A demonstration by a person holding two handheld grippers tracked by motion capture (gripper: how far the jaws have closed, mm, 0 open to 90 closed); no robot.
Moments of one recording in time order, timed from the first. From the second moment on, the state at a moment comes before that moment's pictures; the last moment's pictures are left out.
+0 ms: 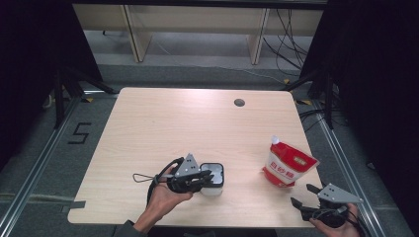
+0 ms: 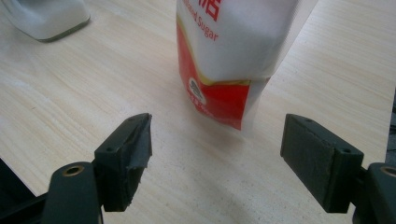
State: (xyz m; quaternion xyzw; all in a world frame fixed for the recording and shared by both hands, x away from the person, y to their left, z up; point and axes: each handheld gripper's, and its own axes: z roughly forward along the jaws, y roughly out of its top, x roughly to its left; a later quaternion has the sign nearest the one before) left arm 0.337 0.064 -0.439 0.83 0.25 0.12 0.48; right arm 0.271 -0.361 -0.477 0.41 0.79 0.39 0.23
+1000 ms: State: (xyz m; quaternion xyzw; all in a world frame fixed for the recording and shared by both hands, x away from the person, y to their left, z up) left arm 0.322 0.123 -0.453 0.81 0.31 0.12 0.48; right arm 0.266 -0.355 -0.475 0.41 0.80 0.39 0.21
